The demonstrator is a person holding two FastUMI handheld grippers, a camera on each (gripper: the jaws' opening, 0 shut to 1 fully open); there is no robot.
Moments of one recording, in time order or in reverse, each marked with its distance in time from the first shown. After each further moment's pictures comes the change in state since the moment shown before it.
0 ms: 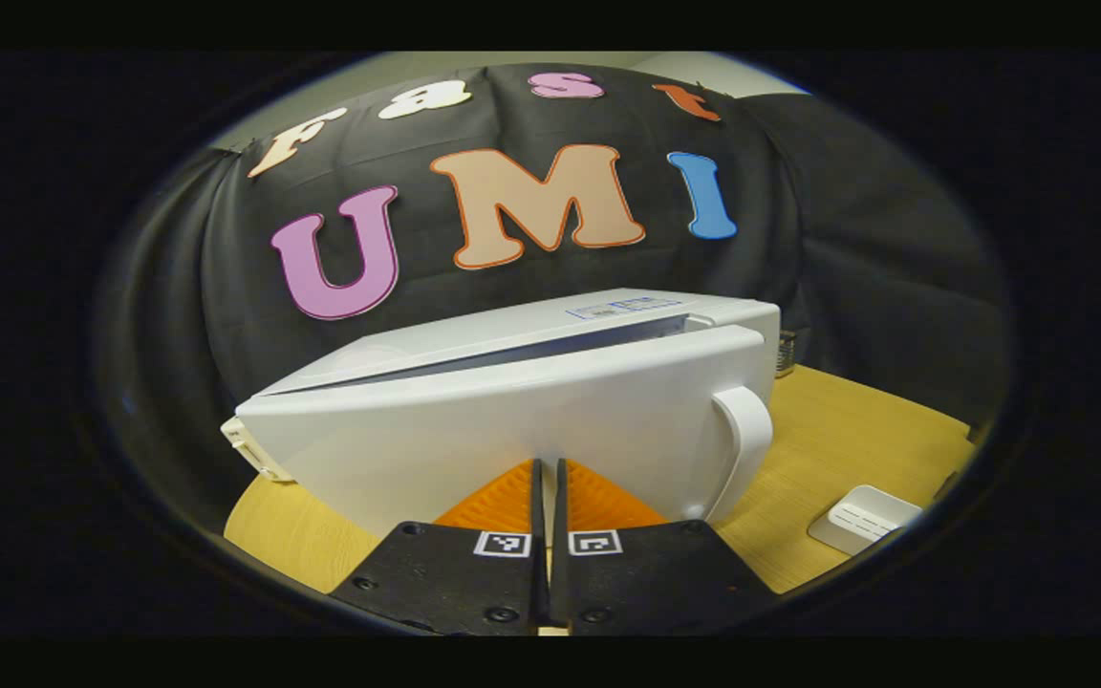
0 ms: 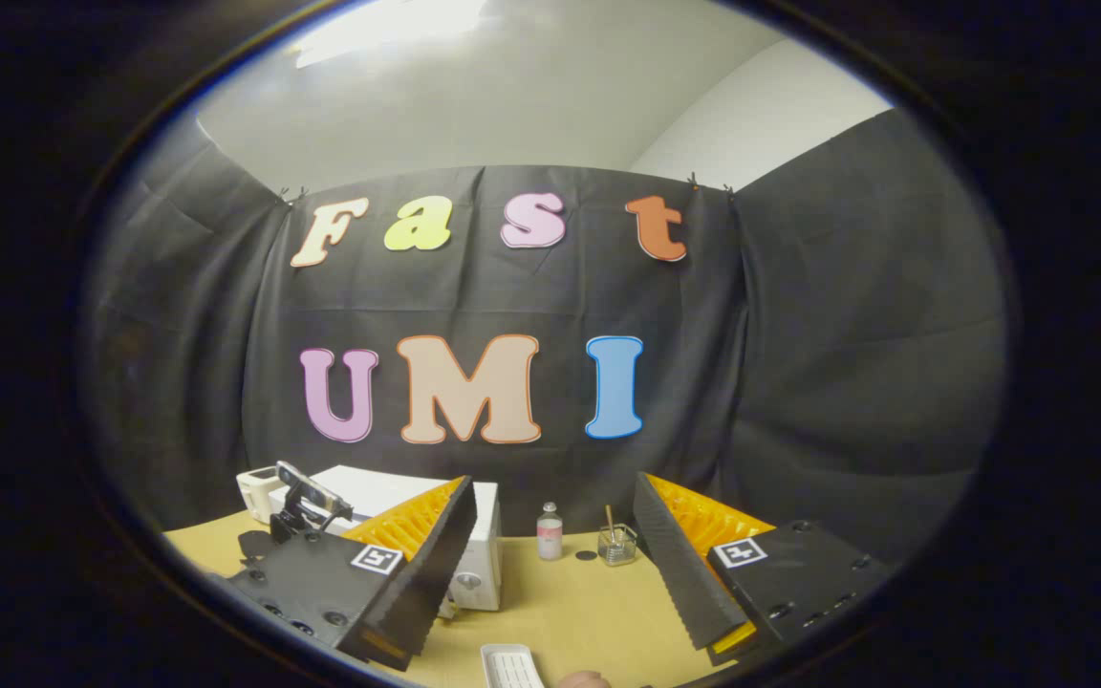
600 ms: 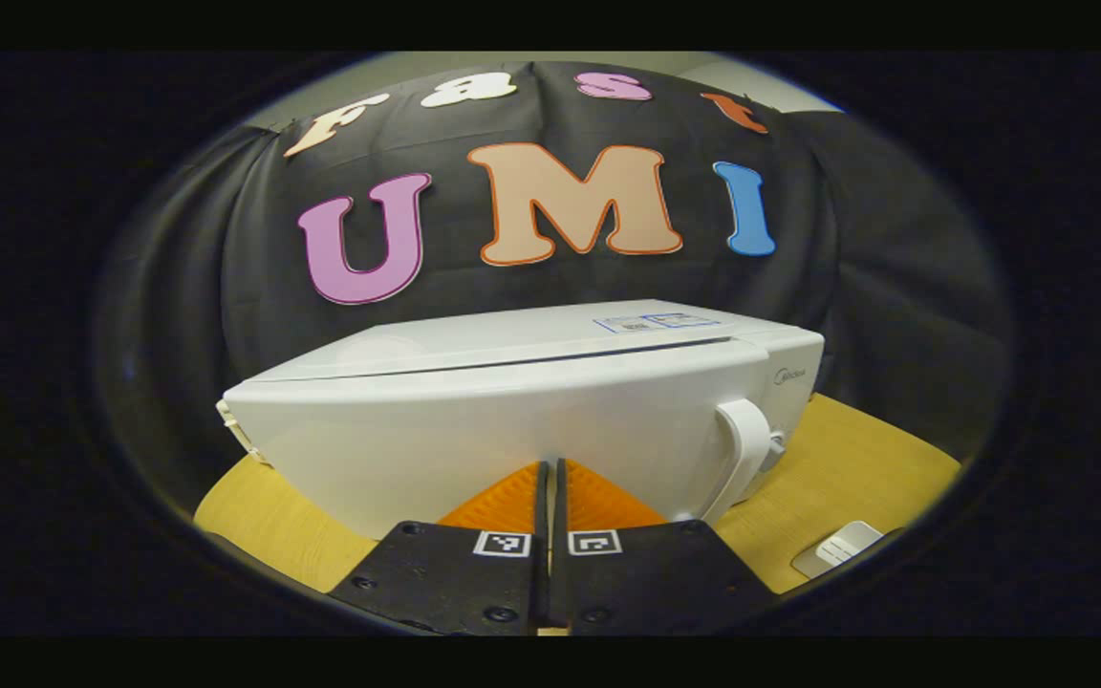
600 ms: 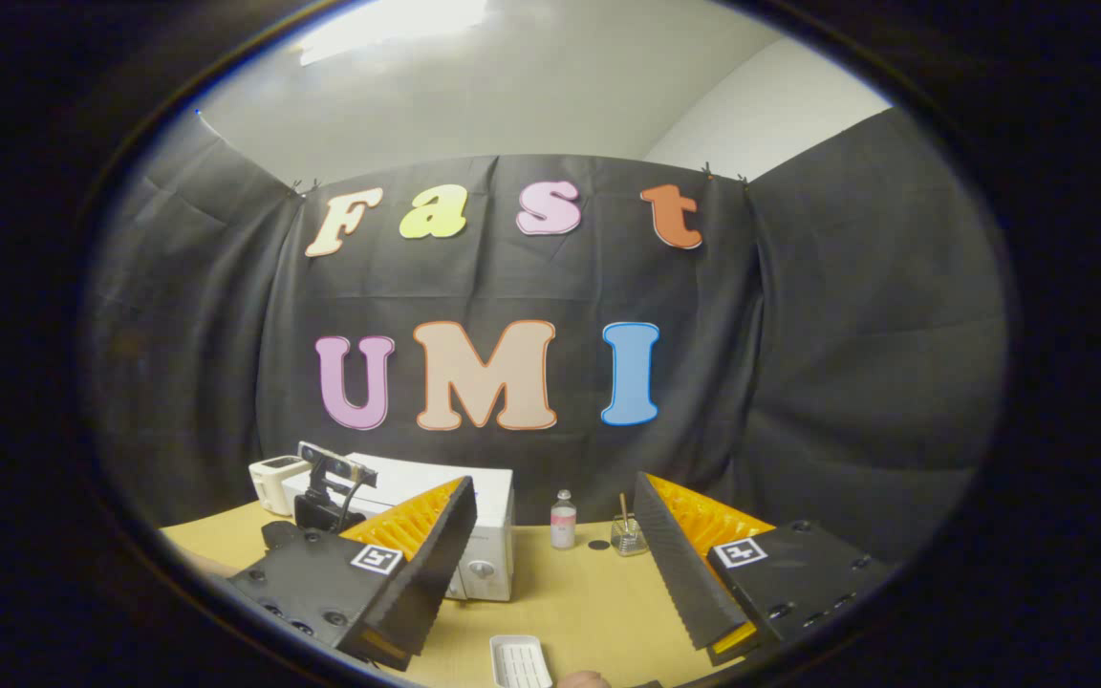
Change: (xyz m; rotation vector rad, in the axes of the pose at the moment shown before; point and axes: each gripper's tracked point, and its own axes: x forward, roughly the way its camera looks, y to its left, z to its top) left arm 0.023 0.007 0.005 -0.130 -0.013 0.059; right arm -0.001 0.015 -0.018 -0.003 0.036 0.042
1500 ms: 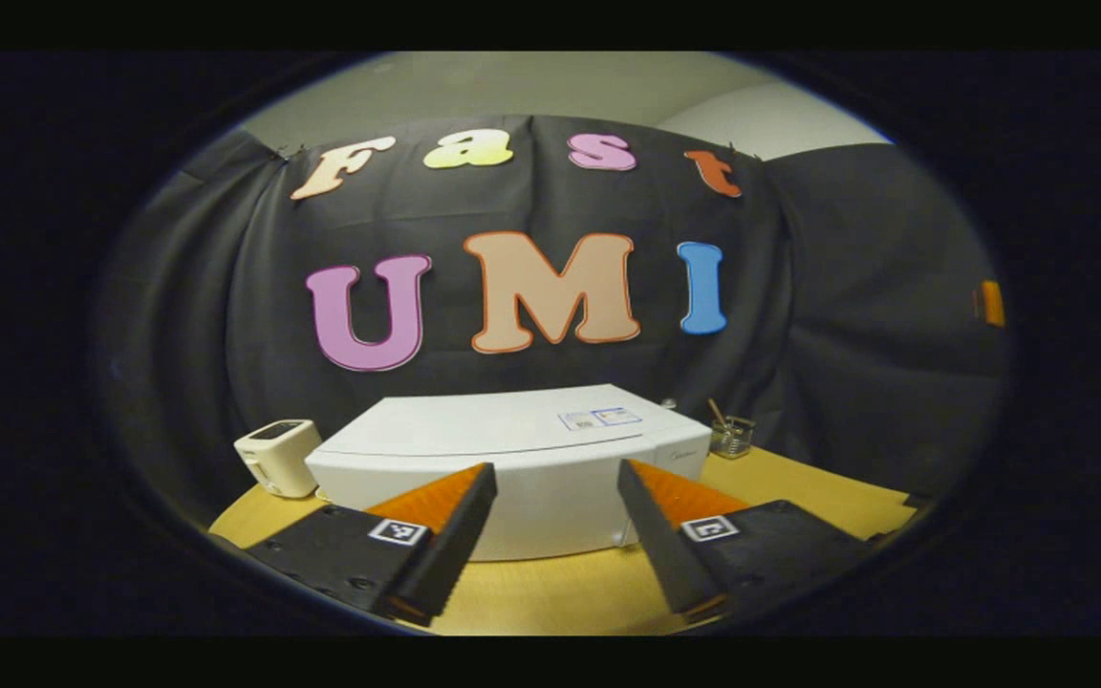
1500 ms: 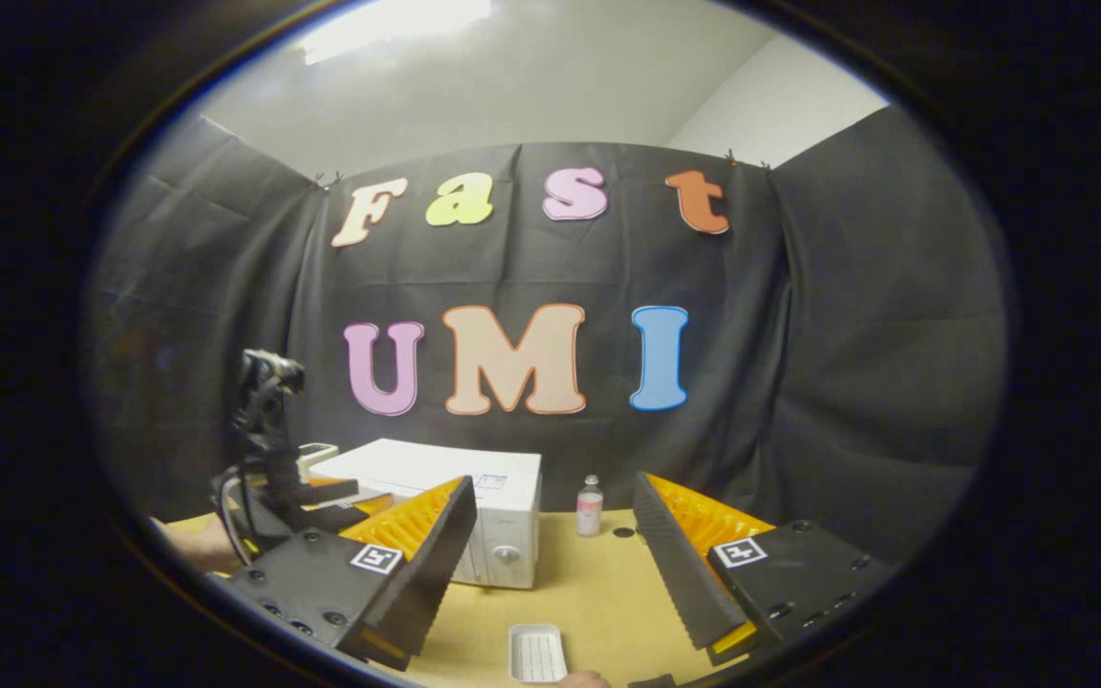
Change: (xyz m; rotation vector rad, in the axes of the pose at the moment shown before) left arm -0.132 -0.011 0.112 -0.017 -0.227 -0.096; right arm -0.009 0.024 -0.019 0.009 0.041 0.094
